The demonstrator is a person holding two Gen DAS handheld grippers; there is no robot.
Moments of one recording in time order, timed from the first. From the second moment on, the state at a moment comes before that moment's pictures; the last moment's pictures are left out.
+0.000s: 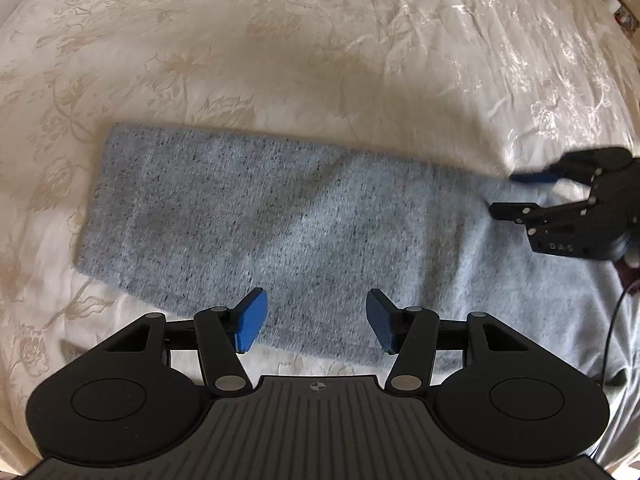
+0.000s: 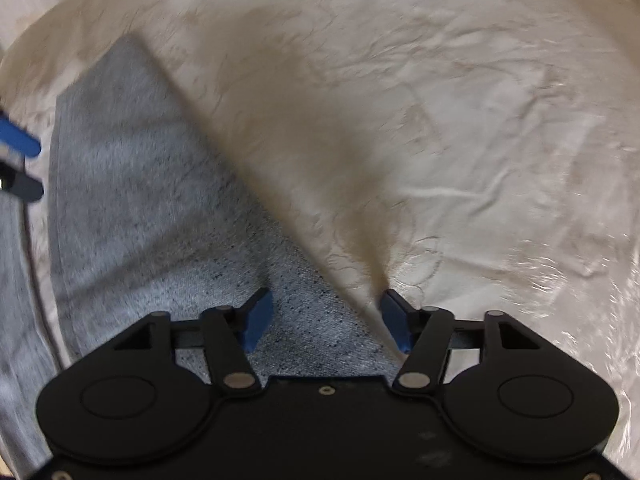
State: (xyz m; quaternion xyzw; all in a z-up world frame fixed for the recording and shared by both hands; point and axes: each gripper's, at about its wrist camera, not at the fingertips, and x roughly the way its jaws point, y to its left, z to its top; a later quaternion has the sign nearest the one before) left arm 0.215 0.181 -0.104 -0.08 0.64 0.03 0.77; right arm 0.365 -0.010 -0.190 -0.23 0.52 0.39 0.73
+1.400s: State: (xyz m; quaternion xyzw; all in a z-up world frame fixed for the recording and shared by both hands) left arm 0.111 0.150 -0.096 -0.08 0.65 -0.02 0.76; right arm 0.094 -0.012 -0.129 -0.13 0.49 0.29 0.81
